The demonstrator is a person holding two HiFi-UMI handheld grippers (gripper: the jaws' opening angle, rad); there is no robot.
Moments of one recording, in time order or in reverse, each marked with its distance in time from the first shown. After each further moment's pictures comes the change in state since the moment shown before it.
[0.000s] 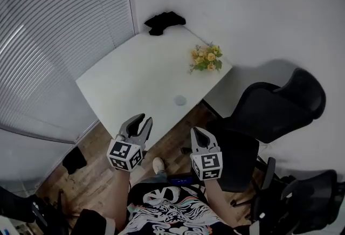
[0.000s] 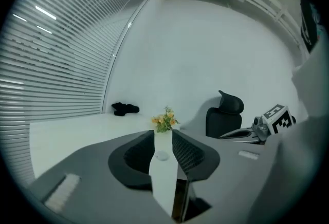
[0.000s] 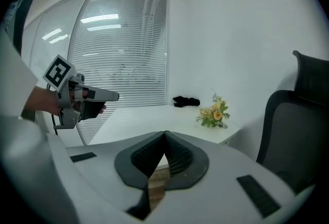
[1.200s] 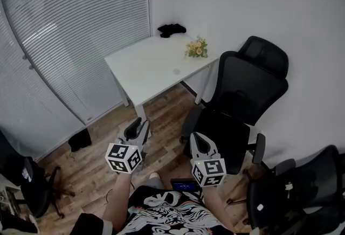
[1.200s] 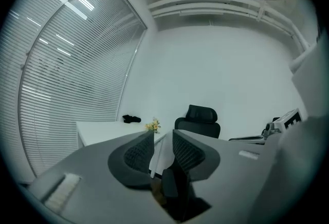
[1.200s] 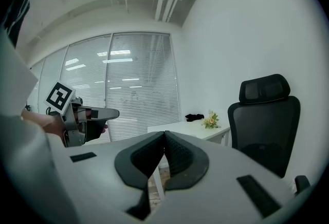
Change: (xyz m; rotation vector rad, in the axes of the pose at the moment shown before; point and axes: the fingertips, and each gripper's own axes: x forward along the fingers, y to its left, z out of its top) left arm -0.292 -0.259 -0.043 0.000 -0.175 0.190; right arm -0.367 0.096 -0.060 0.104 -0.259 0.099
